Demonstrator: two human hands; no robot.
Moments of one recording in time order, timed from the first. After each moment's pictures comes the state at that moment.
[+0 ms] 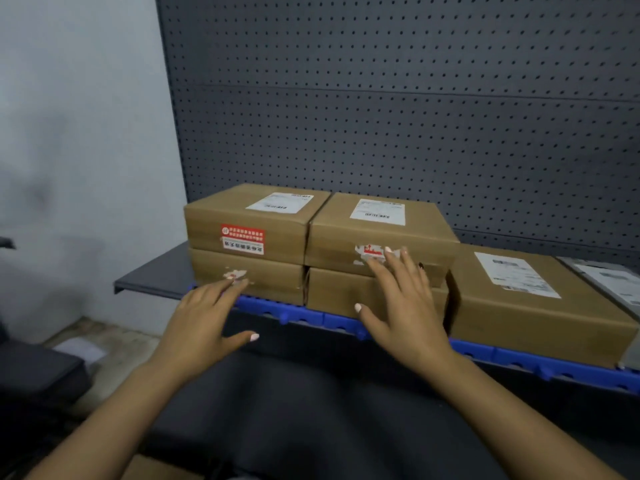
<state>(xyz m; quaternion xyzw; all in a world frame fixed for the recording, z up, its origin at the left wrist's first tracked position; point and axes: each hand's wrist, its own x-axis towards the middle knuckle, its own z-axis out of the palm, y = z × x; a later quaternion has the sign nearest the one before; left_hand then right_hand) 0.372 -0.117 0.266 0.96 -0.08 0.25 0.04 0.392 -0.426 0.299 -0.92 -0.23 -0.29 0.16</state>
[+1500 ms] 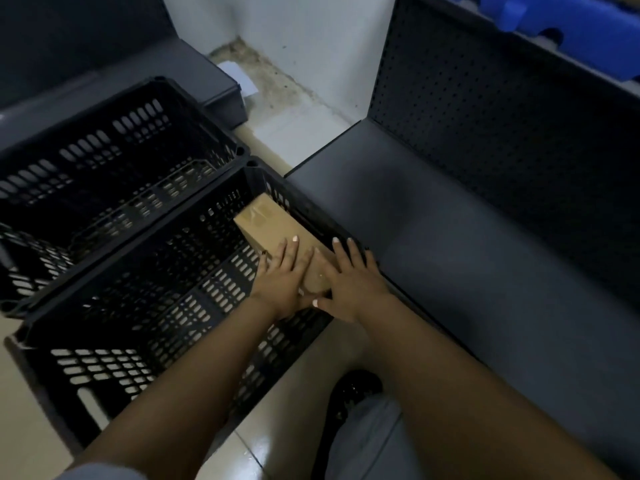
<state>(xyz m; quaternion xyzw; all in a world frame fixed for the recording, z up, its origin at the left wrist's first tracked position) 0.299 0.006 -0.113 0.96 0.17 -0.20 0.12 0.387 -0.125 -0.056 -0.84 -0.46 0.26 -0.11</state>
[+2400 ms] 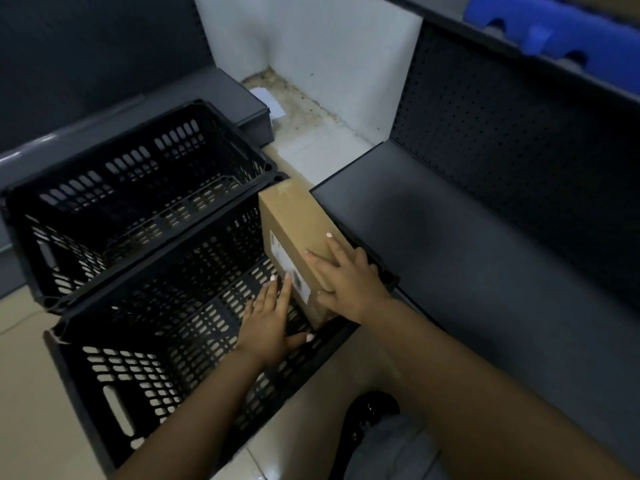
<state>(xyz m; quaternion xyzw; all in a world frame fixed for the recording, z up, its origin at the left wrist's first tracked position) 0.223 0.002 -0.118 0.93 0.29 -0.11 0.21 0.380 -0.096 -0.046 -0.84 -0.49 0.23 0.02</state>
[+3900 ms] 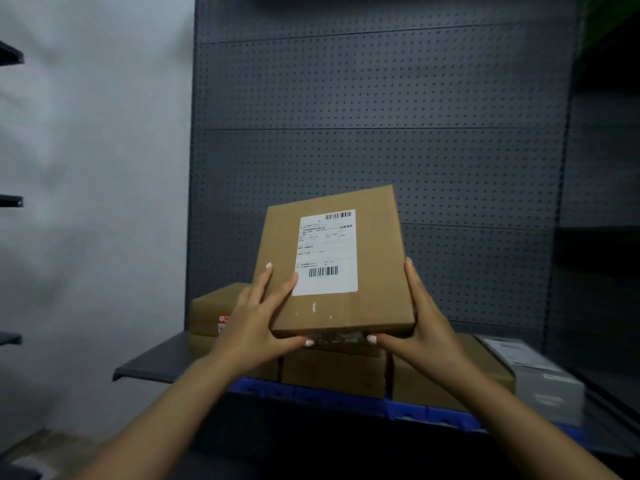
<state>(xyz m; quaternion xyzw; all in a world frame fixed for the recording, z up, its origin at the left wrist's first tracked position) 0.268 -0.227 0.410 0.90 -0.18 0.33 0.22 0.247 -0.507 0.426 -0.83 -0.25 -0.30 0.39</state>
